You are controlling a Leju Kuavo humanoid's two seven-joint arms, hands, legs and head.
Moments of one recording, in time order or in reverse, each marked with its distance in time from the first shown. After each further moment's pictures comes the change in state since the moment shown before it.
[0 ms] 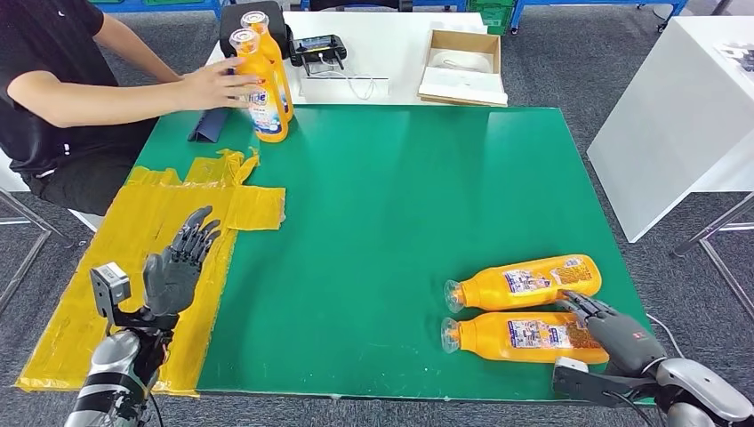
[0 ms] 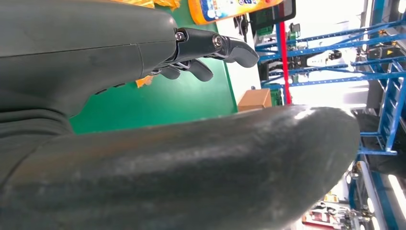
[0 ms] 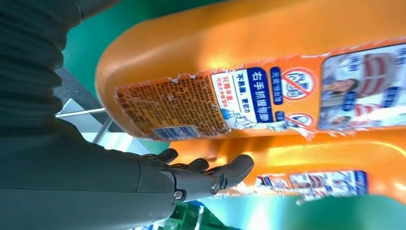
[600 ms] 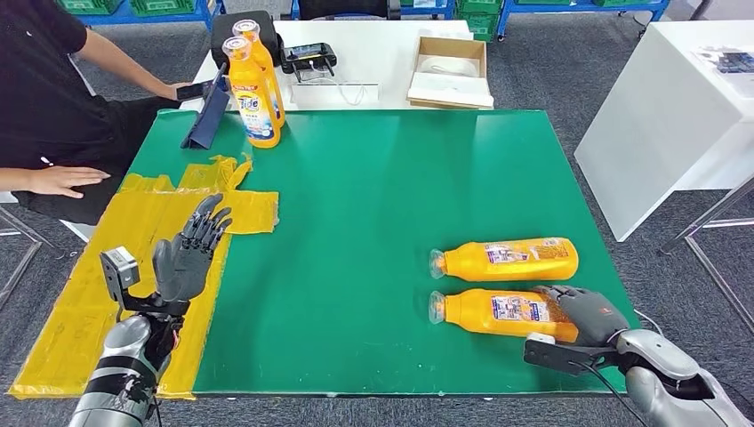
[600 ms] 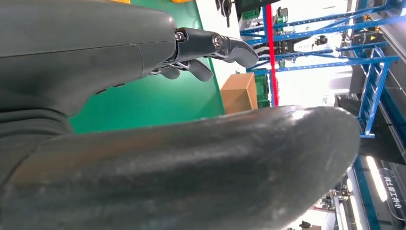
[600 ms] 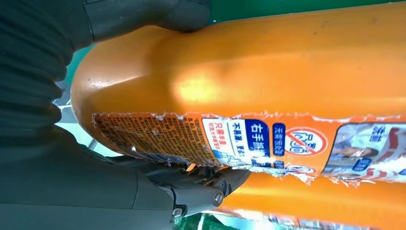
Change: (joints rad) left arm -0.069 -0.004 -0.041 0.053 0.035 -0.007 0.010; right arm -0.218 0.095 0.219 0.319 0.078 -0.041 0.009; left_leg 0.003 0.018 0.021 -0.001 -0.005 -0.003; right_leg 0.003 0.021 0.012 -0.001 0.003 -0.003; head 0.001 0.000
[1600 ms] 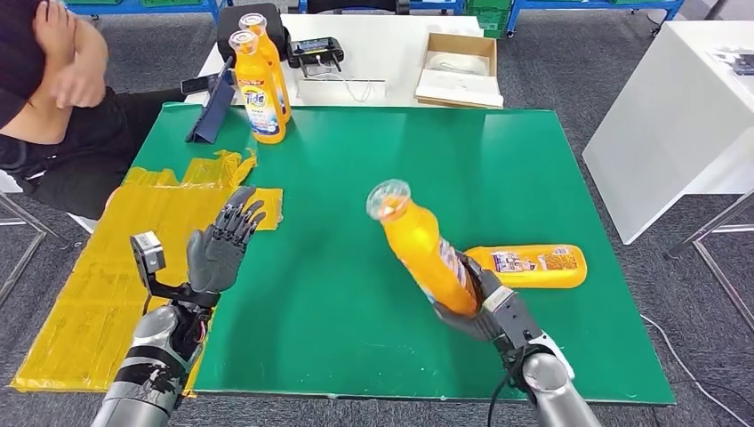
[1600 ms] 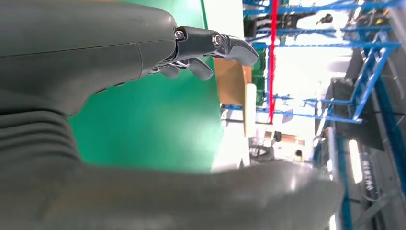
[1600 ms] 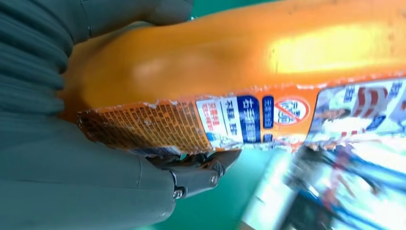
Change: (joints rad) left arm -0.041 -0.091 -0.087 0.004 0.097 -0.026 0.094; right arm 0.042 0.508 -0.221 -0.053 -0.723 0.090 -0.250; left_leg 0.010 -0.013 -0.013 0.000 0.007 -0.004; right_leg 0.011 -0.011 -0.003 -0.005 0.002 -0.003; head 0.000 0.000
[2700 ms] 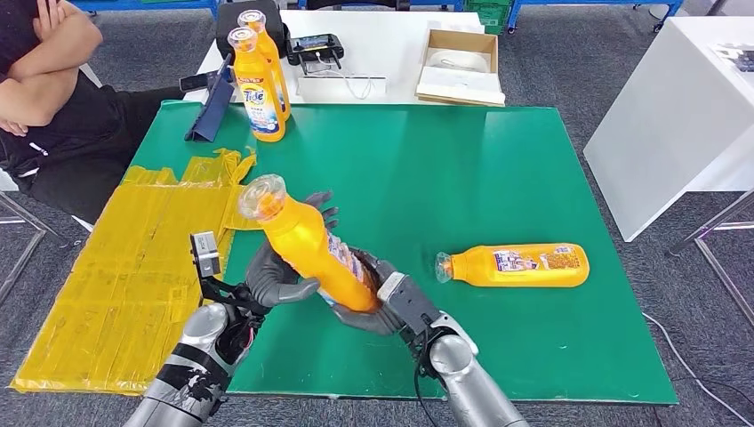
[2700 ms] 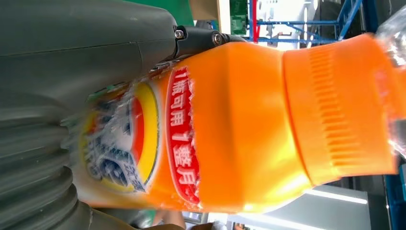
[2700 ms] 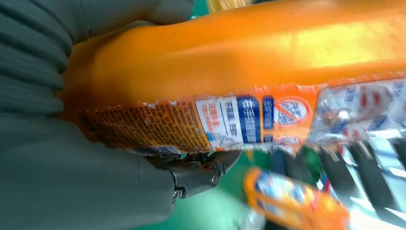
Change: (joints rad) left arm -0.013 -0.053 -0.275 -0.083 0.091 -0.012 0.030; right arm -0.120 0.275 0.162 0.208 0.081 -0.006 0.037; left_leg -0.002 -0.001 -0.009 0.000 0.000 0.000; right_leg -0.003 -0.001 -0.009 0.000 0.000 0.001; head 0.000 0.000
